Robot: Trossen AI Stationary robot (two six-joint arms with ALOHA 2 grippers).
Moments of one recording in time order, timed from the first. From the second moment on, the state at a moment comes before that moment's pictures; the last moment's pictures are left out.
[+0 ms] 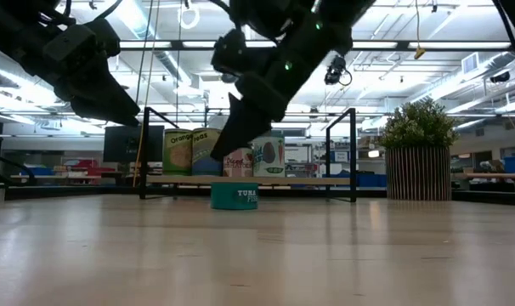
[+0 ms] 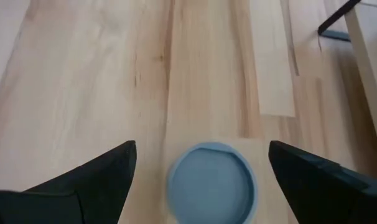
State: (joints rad) left arm -0.29 0.80 0.36 -0.19 -0.57 -0.53; right arm 0.09 1.99 1.38 -0.24 0.19 -0.07
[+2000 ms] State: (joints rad) left arm -0.29 0.80 0.36 -0.19 -0.60 -0.53; right arm 0.00 1.92 0.96 0.44 0.25 -0.10
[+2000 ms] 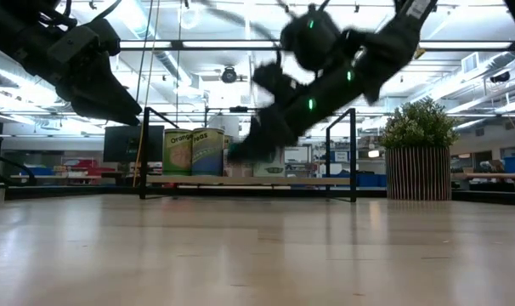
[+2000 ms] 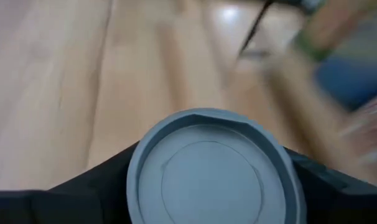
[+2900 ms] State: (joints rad) left arm -0.29 0.80 0.36 -0.19 -0.63 -0.52; right arm -0.48 1.75 1.28 0.09 0.26 0.05
